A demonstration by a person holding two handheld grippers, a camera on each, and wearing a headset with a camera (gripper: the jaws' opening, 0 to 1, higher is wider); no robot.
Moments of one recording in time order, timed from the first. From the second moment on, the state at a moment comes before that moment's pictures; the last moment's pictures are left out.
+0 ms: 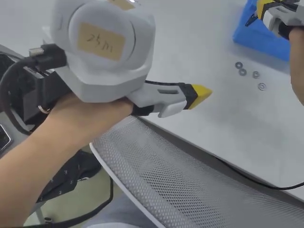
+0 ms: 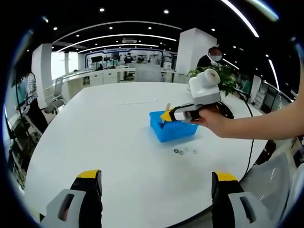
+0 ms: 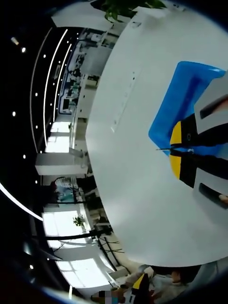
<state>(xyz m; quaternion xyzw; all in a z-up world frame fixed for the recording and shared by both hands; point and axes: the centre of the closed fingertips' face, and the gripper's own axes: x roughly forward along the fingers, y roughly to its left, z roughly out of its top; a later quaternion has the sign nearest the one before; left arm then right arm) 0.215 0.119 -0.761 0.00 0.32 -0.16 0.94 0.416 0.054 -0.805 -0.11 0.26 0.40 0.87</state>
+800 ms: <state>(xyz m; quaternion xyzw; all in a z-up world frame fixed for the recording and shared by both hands) 0.198 0.107 -0.745 0.02 0.30 -0.16 0.94 0.358 0.028 -0.739 -0.06 0.21 0.43 0.88</state>
